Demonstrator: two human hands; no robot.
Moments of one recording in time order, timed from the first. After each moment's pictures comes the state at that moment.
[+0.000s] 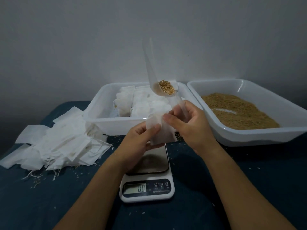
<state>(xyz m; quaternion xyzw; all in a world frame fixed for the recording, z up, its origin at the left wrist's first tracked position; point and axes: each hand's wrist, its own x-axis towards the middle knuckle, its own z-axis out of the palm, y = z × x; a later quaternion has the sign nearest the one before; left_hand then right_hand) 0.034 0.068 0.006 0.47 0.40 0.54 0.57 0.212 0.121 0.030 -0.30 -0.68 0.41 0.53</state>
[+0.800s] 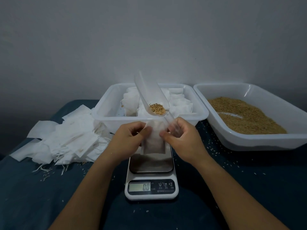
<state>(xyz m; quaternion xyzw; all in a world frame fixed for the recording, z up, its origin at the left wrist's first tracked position) -0.015 0.070 -0.006 0.59 0.54 0.50 0.32 0.193 0.115 -0.007 -0.37 -0.70 0.40 0.46</state>
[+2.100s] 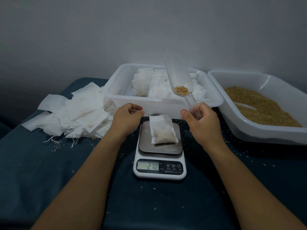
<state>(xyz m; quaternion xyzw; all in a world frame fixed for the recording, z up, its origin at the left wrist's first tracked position) -0.044 0.090 -0.035 0.41 0.69 0.53 0.27 0.202 0.124 -0.015 -0.48 -0.68 0.30 0.47</state>
